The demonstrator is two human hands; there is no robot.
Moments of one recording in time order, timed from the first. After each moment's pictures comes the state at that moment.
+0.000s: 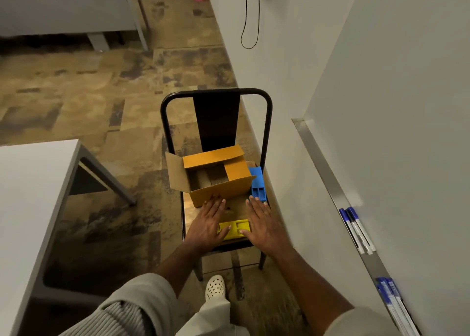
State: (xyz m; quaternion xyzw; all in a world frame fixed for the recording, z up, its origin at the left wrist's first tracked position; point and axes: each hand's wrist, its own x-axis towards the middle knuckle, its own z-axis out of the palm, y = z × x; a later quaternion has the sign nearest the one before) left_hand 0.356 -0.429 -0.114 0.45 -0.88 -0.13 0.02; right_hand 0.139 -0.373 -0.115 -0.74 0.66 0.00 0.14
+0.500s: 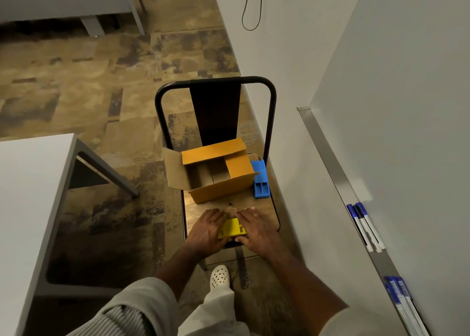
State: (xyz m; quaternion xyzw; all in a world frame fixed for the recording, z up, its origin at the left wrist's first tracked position) left_hand 0.363 -0.427 -0.135 0.41 -0.90 -0.18 -0.01; right_hand 0.161 -0.378 -0.125 -0.77 0.61 -0.02 0.19
